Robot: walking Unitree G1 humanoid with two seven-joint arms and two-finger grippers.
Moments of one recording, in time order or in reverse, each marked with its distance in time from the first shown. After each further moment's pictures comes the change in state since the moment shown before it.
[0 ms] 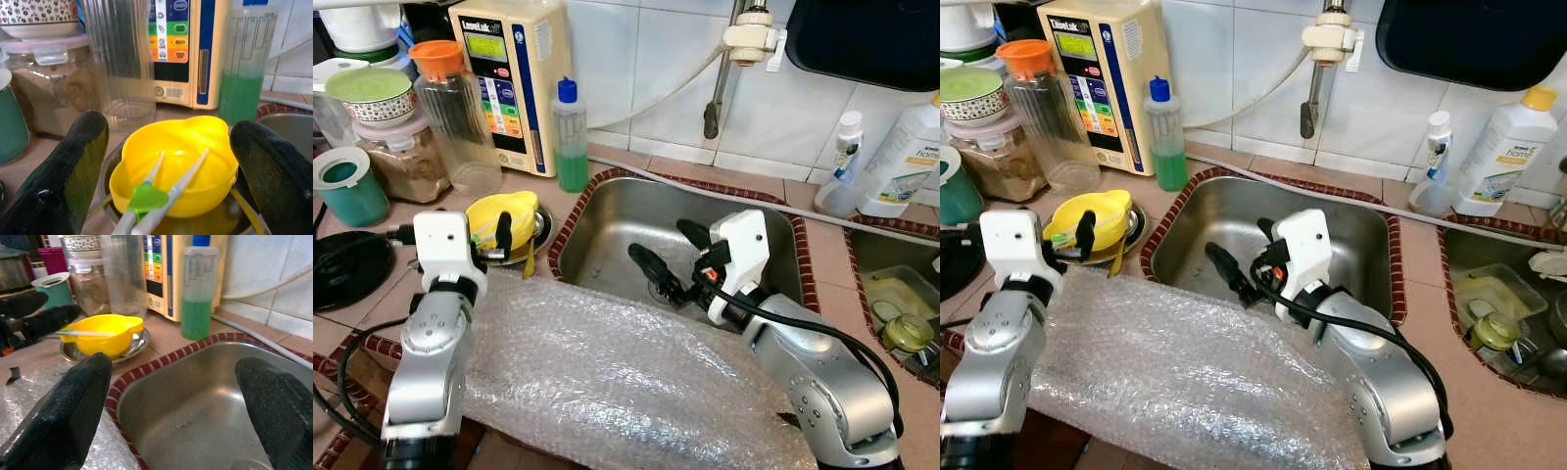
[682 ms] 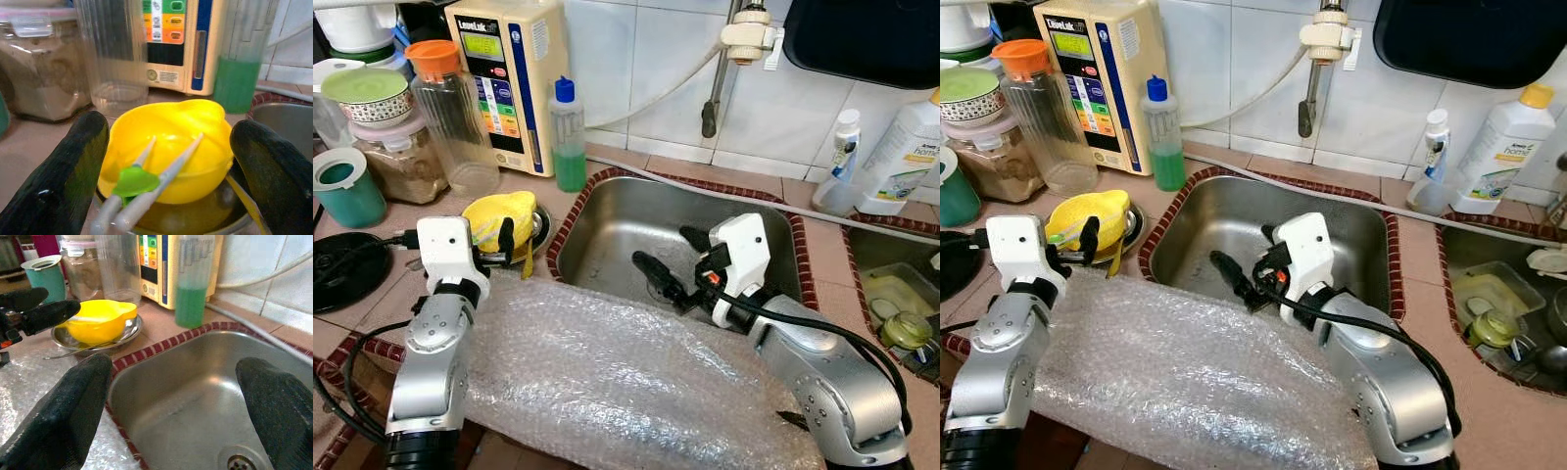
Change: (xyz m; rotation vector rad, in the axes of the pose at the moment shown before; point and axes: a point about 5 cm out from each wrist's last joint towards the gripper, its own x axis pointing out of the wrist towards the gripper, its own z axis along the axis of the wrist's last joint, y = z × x) left arm 0.002 -0.001 -0.014 -0.044 0.047 -0.020; right arm -0.002 -0.003 -0.001 -0.037 0.049 0.000
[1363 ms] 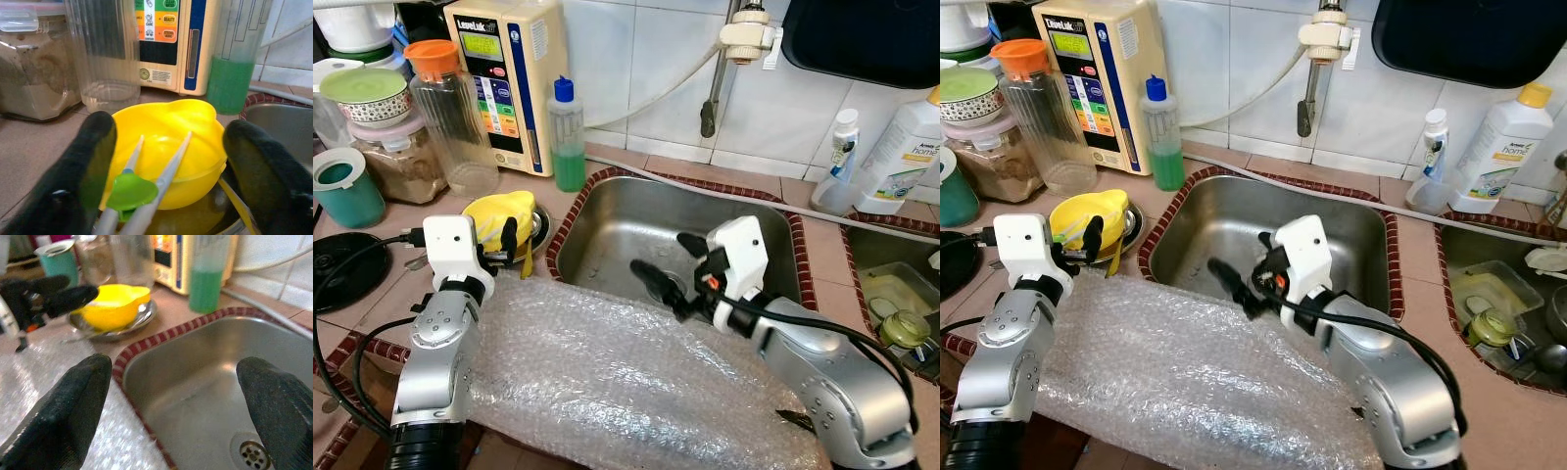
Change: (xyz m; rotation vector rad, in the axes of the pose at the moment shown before) left arm 0.006 -0.003 -0.002 -0.019 0.003 -0.023; right arm -0.005 0.004 -0.005 0.026 0.079 0.066
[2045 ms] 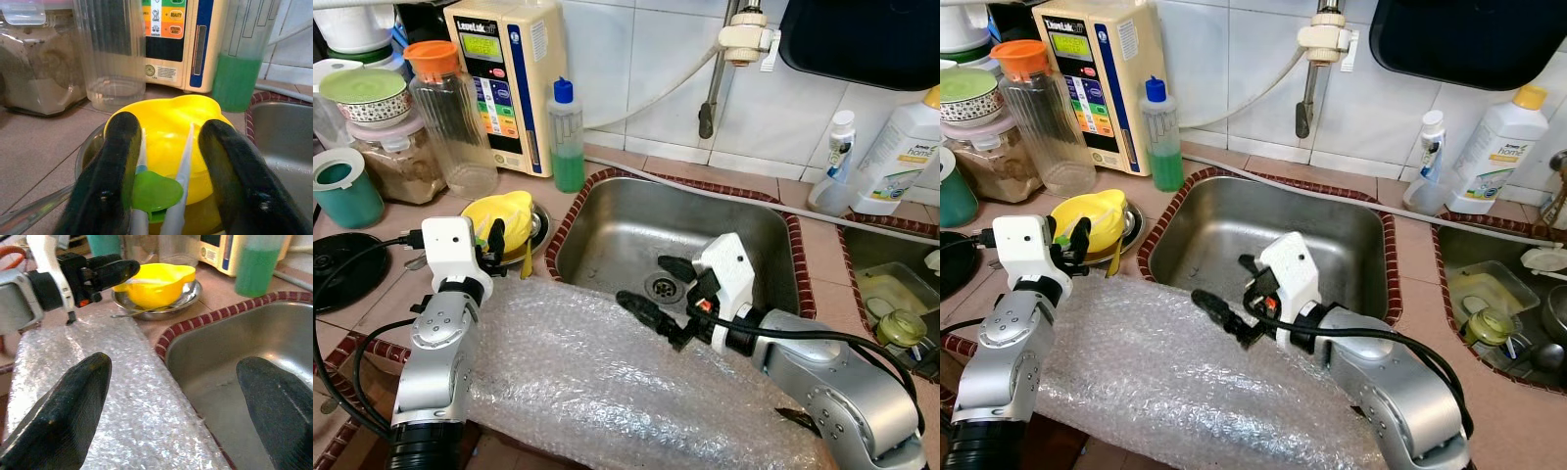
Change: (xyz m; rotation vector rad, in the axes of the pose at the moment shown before) left arm 0.000 0.003 -0.003 0.000 0.013 0.035; right arm -0.005 0.015 -0.004 0.005 0.067 0.158
